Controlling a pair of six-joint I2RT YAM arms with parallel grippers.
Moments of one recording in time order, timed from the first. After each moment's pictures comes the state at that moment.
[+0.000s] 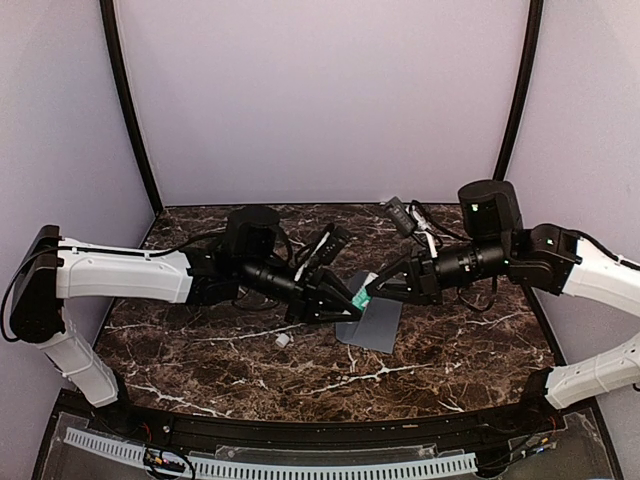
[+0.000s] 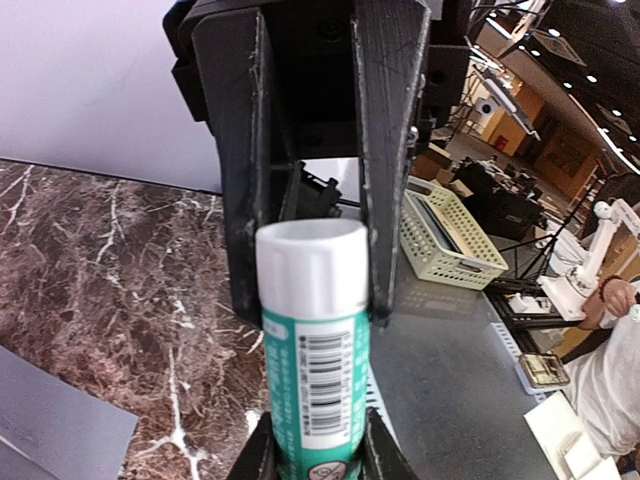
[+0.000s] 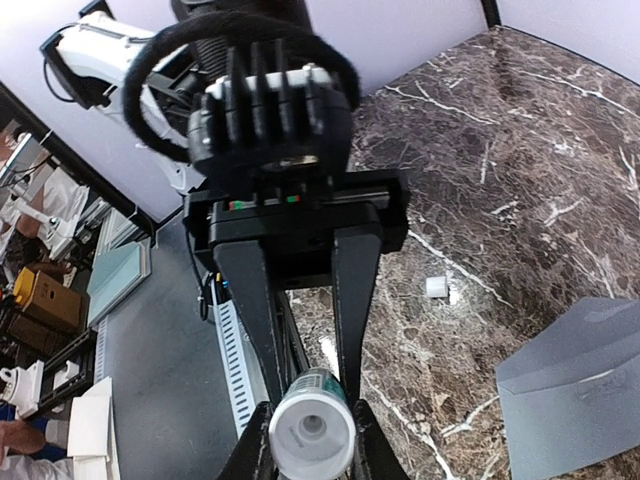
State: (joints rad) left arm -0.98 1.60 1.07 0.23 0.86 -0.14; right arm 0.93 1.10 1.03 -0.41 -0.48 0.27
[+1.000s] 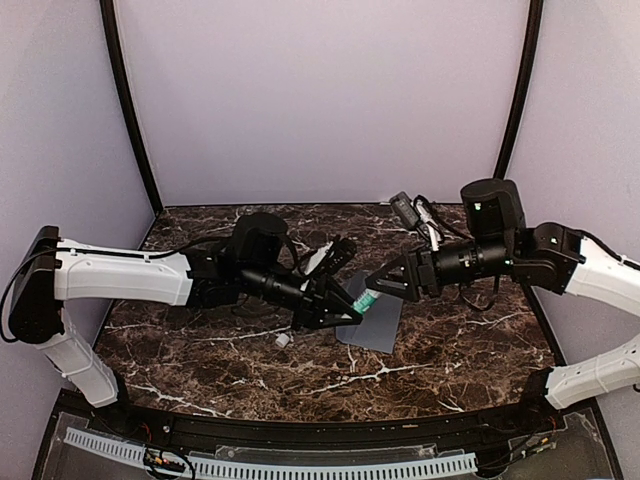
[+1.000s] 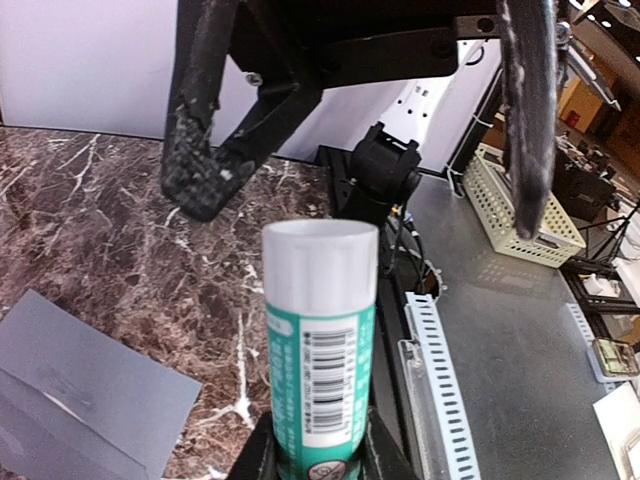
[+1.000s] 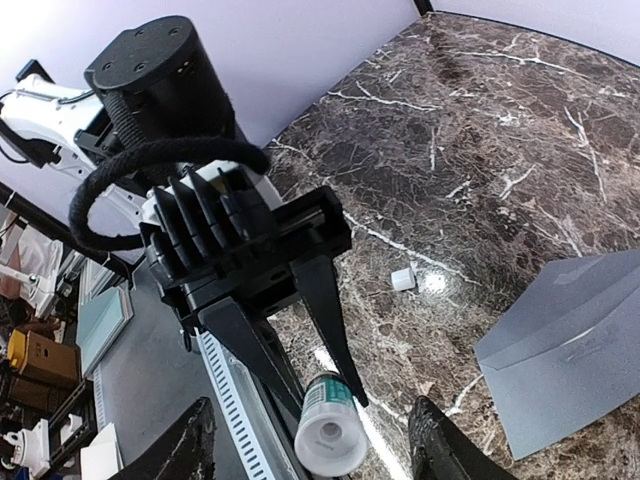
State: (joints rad) left arm -1.00 1.60 1.08 0.10 0.71 -0.02; right arm 0.93 1.09 1.03 -0.43 -0.40 0.38
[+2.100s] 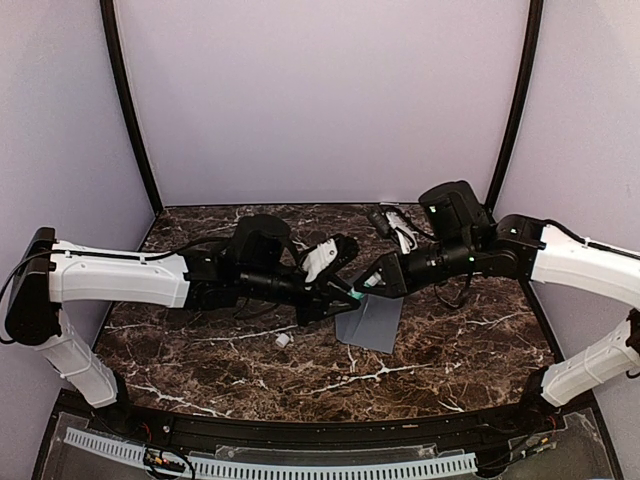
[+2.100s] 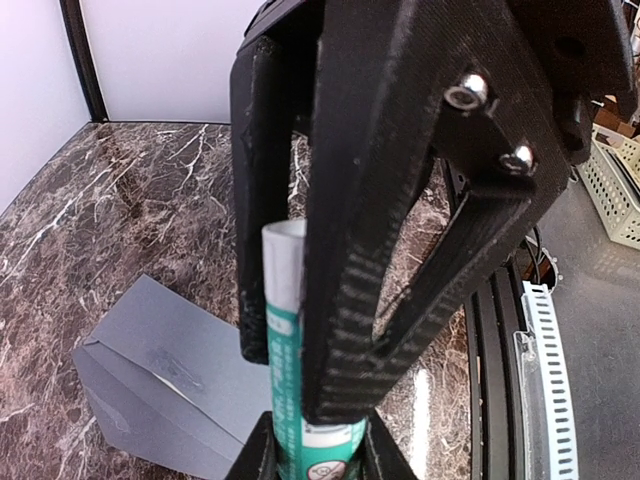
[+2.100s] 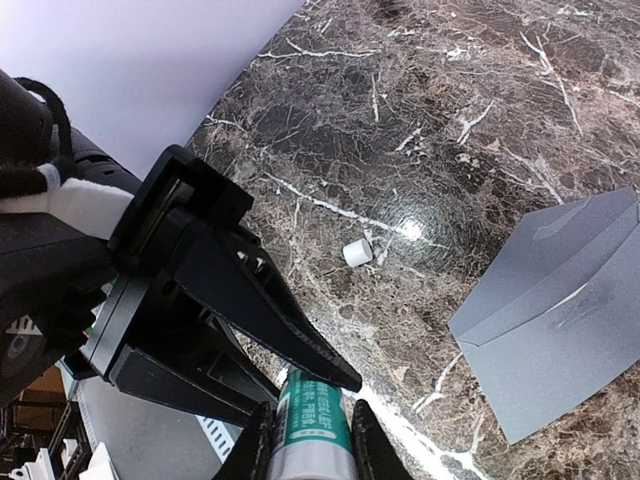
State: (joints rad) left arm -1.03 1.58 1.09 0.06 0.35 0.11; right arm 0.93 1.28 1.11 -0.49 -0.32 0.46
